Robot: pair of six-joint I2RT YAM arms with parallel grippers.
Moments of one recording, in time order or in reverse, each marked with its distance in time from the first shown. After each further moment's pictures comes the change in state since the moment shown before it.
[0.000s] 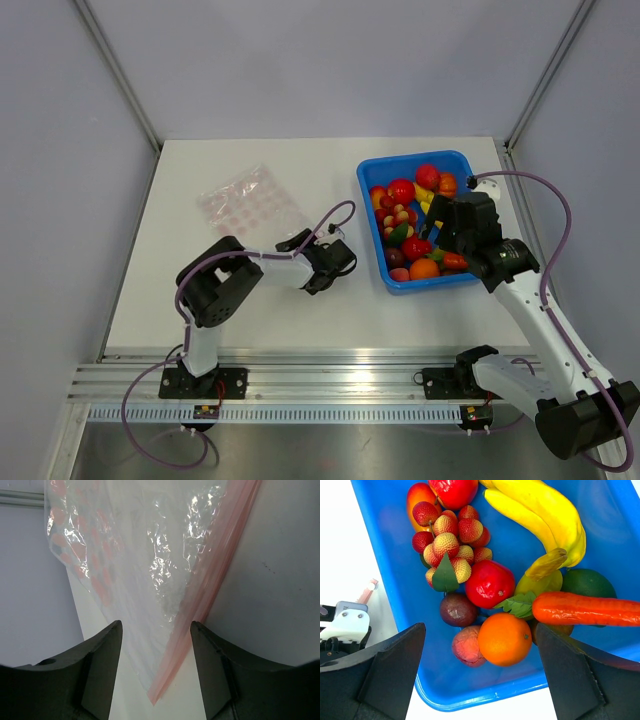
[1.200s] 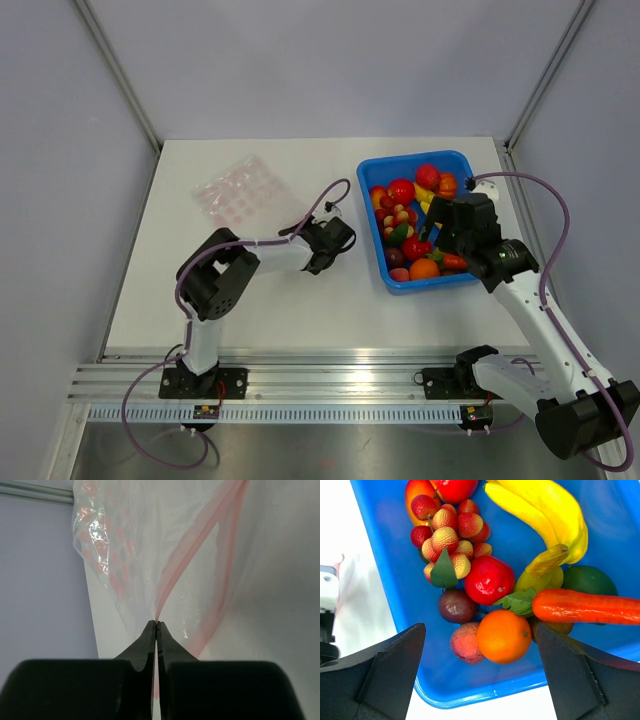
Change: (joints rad) left arm 0.087 0.041 0.129 0.009 -0.057 0.060; right arm 0.000 0.000 -0.008 -0.007 -0.007 -0.006
